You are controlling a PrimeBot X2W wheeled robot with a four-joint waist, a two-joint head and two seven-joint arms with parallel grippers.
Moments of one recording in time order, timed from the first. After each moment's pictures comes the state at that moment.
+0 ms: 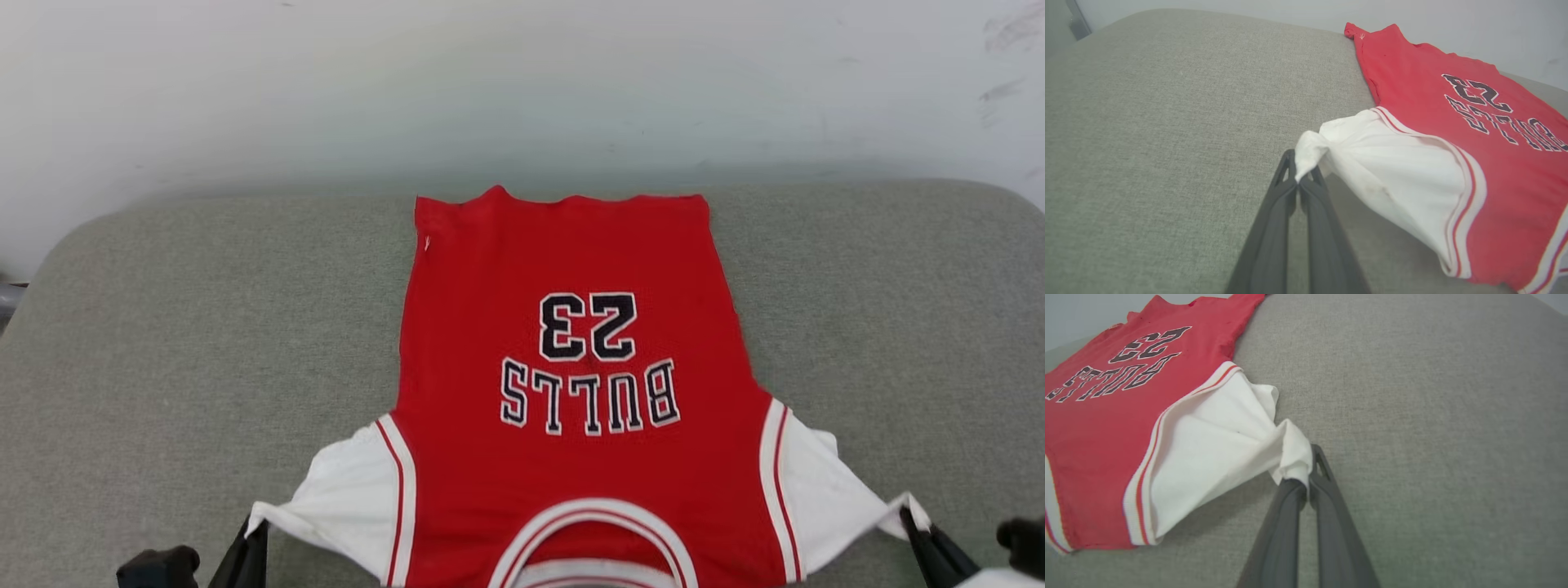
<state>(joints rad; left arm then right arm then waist) 0.07 0.40 -0.27 0.28 -0.65 0.11 -0.26 -0.07 -0.44 0.27 0.57 0.63 0.13 -0.25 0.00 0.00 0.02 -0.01</state>
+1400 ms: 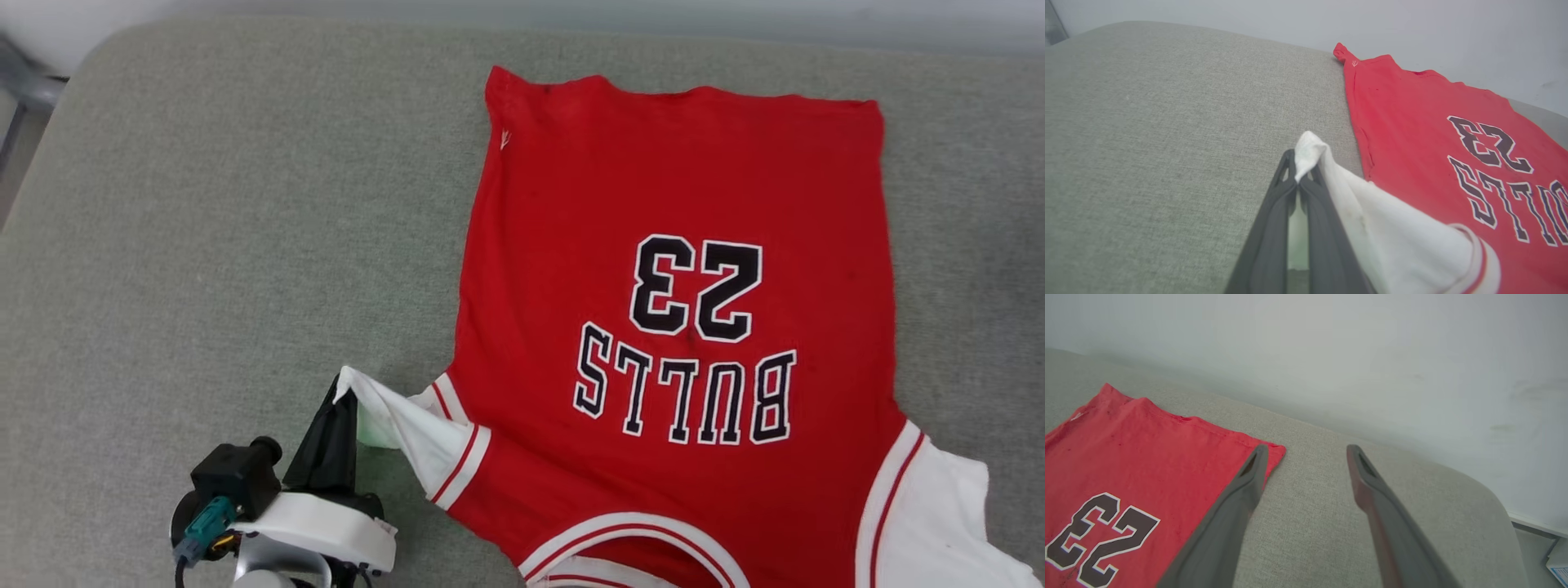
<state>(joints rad) -0.06 0.19 -0.21 0.14 -0.42 0.00 -0.26 -0.68 -0.66 0.12 0.25 0.53 0.13 0.39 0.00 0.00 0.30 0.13</state>
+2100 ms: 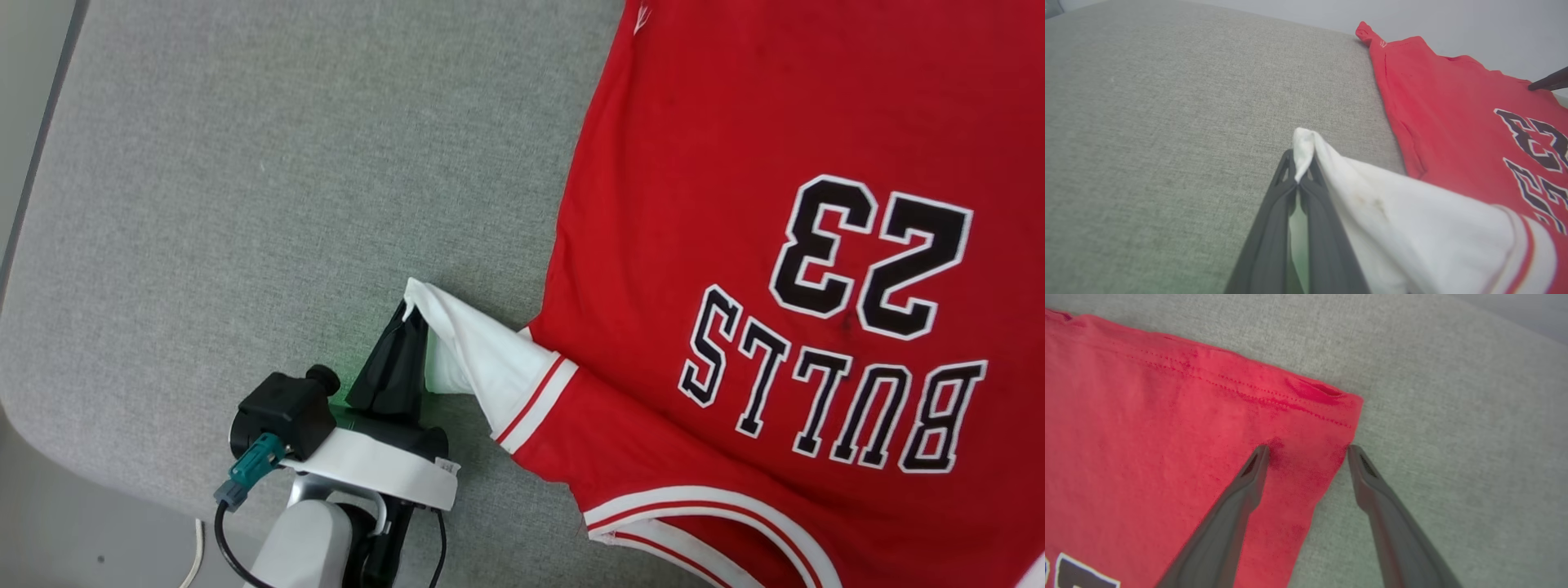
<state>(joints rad) -0.20 0.06 -0.21 0.09 -0.34 -0.10 -0.26 -1.09 -0.62 0.12 0.50 0.46 0.13 1.08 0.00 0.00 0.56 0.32</state>
